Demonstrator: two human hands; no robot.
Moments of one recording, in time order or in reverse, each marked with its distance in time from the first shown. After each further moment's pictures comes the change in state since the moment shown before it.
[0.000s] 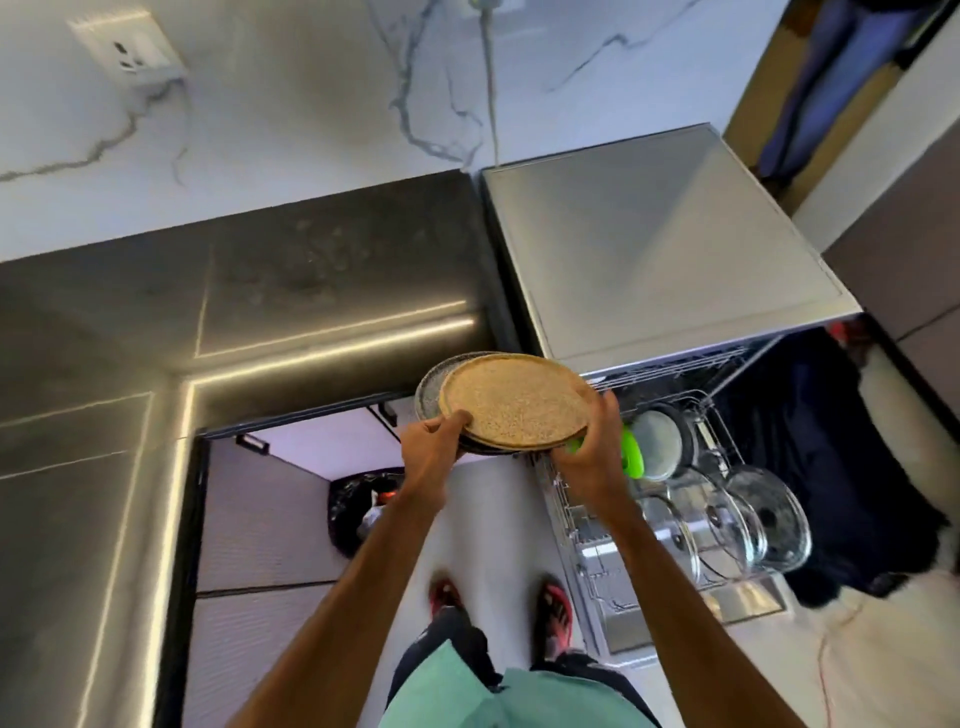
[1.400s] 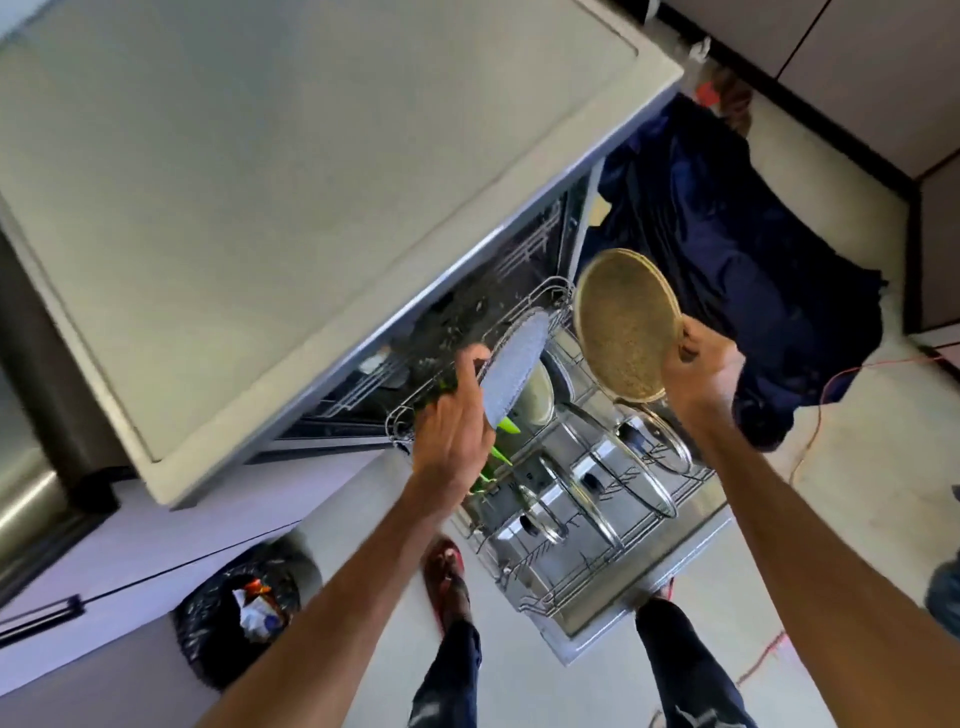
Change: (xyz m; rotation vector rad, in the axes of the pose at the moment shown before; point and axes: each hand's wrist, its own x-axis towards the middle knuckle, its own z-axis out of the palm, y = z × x) left_hand 0.113 -0.219 0.418 1.388 -0.454 0.825; right_hand 0.147 0.460 -0.251 -0.227 0.531 0.462
